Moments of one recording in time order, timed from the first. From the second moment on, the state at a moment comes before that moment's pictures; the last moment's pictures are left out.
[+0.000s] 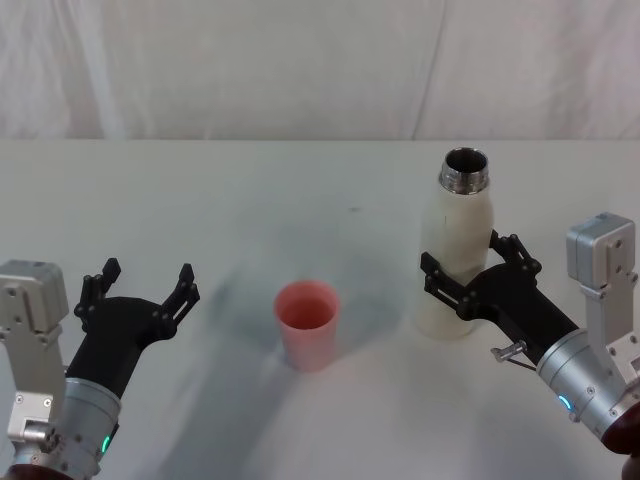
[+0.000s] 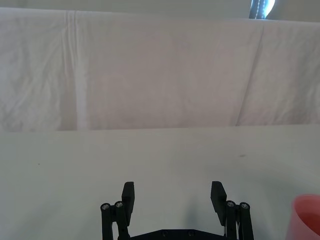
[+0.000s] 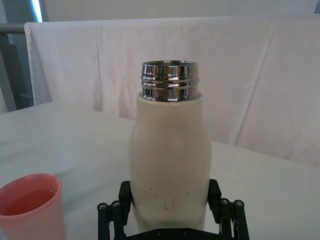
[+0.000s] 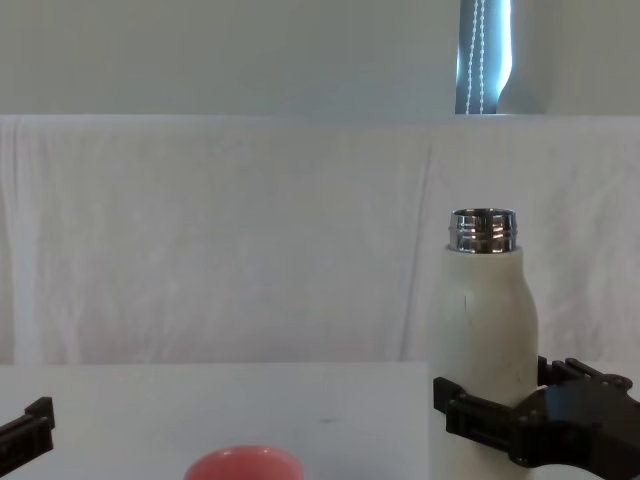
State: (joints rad) left arm 0.27 0.24 0.04 -1.85 -0.25 -0.02 -0.02; right arm 0.01 0.23 -0.29 -1.66 0.18 -0.02 0.26
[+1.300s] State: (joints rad) left arm 0.27 0.24 0.04 -1.85 -0.25 -0.02 -0.02; right arm 0.00 0.24 -0.29 -1.67 0.19 -0.02 0.26
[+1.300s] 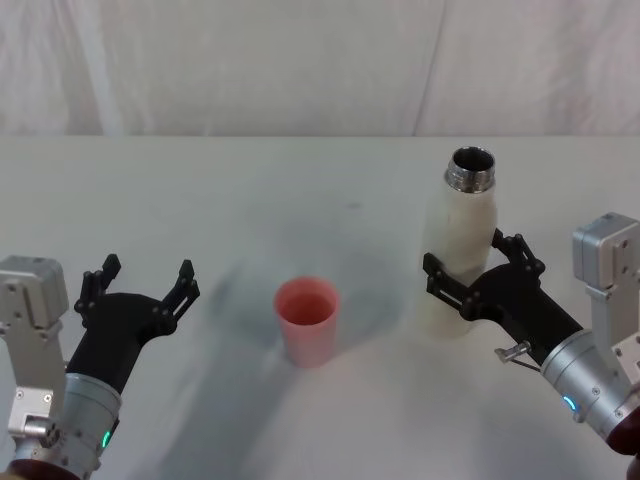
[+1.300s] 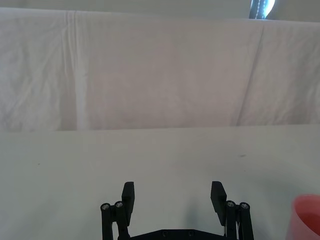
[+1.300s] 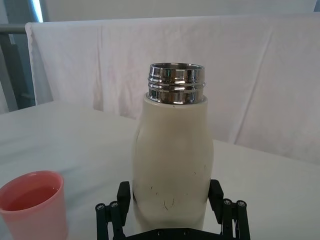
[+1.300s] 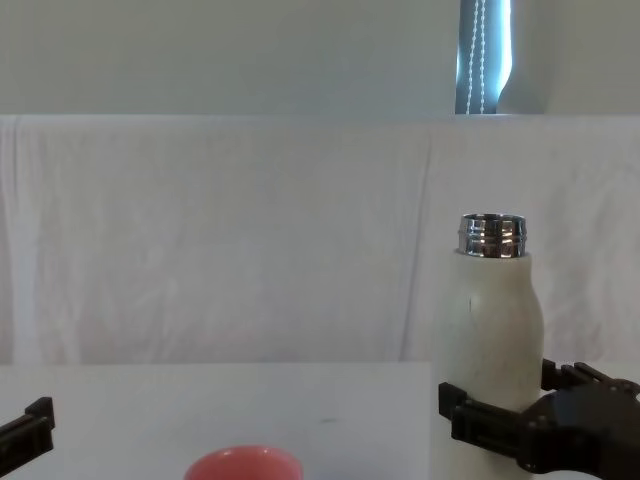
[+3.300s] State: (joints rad) left arm 0.27 0.24 0.04 -1.85 -0.25 -0.02 -0.02; right arm -0.17 0.25 -0.16 -1.75 0.21 -0.06 0.20
